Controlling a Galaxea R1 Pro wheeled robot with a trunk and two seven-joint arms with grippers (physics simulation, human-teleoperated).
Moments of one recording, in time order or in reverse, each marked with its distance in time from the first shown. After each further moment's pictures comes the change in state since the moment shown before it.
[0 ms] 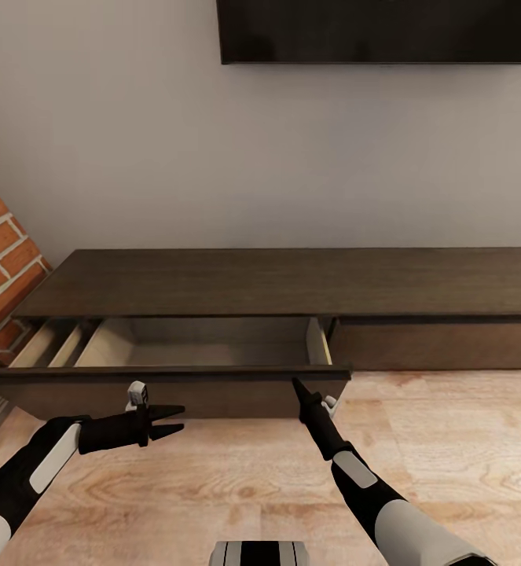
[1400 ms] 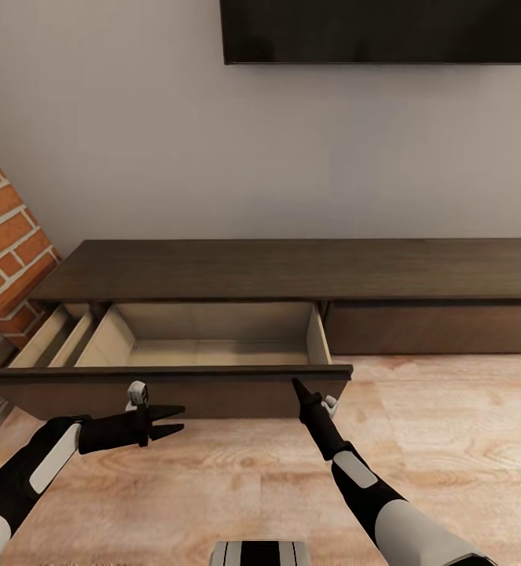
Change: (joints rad) left arm 0.000 0.000 -0.001 -0.002 -0.001 0.000 0.000; right arm 0.000 0.000 -0.001 0.000 0.005 -0.004 0.001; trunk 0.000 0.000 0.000
